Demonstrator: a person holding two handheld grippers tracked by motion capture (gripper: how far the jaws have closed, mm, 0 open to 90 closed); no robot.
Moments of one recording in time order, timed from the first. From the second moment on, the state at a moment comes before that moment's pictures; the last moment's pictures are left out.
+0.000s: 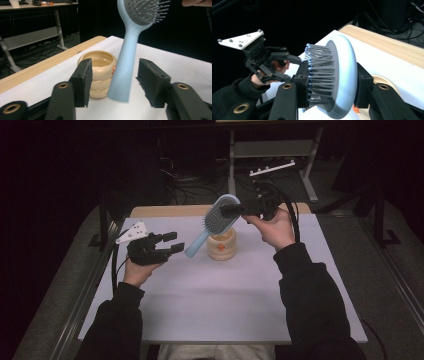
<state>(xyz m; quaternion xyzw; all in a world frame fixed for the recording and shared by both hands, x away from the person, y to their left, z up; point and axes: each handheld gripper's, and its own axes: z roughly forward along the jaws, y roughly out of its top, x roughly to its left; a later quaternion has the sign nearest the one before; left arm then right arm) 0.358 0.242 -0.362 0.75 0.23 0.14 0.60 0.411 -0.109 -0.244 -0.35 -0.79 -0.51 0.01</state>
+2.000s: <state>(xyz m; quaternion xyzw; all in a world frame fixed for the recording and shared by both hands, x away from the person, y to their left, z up) 0.337 0.335 -0.410 0.70 0.31 0.17 0.62 0.445 -0.136 -0.177 -0.38 -0.80 -0.44 -0.13</state>
